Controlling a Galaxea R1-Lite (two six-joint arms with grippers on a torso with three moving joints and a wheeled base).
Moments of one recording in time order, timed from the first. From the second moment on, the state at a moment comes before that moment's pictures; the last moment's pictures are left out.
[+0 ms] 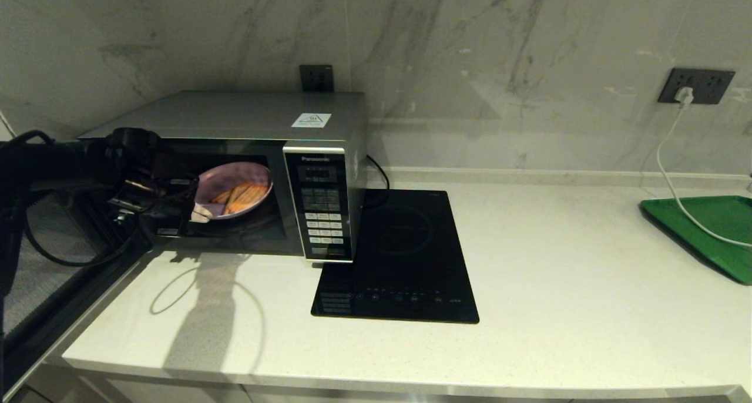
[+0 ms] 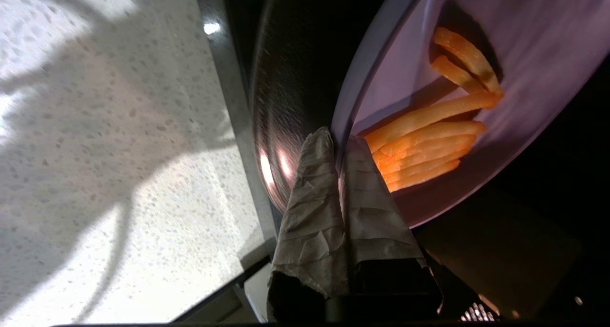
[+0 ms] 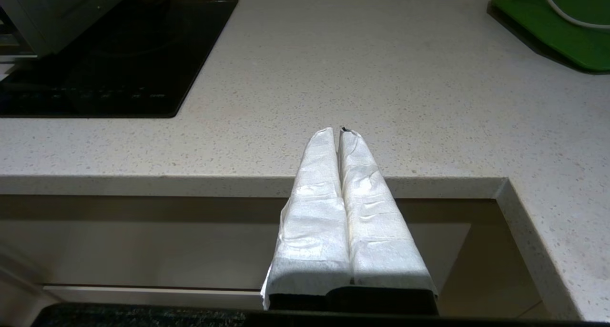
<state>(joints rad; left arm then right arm) 0.16 2.27 -1.95 0.51 -0.25 -1.34 0.00 0.00 -0.02 0.04 -0.04 0.08</state>
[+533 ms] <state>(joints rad) 0.16 2.28 -1.95 0.54 -0.25 -1.34 0.00 0.00 -0.02 0.04 -0.04 0.08</state>
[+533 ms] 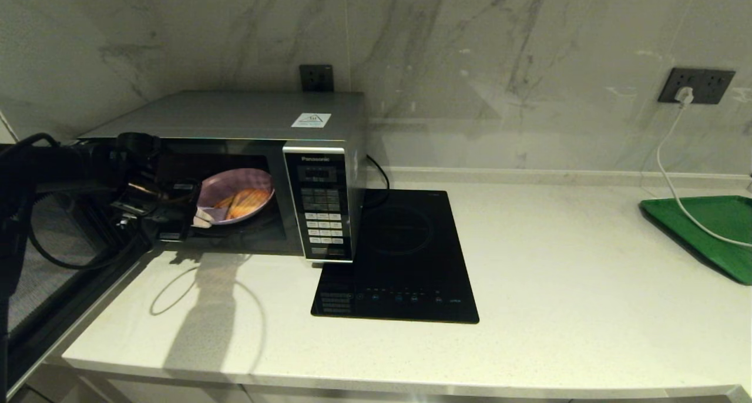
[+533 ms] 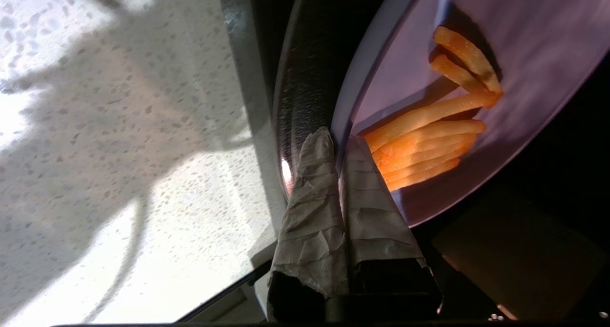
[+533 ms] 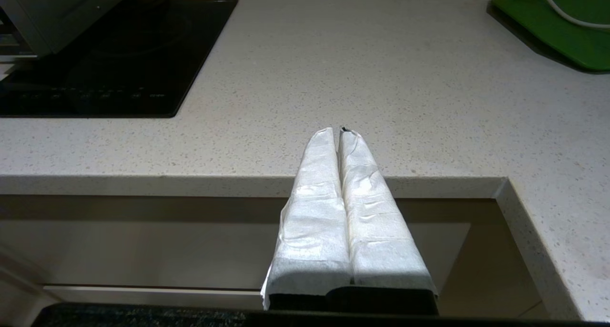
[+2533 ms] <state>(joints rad) 0.16 2.25 -1.95 0.55 -0.29 -1.30 0.00 0.00 -0.02 0.04 -0.04 0.08</state>
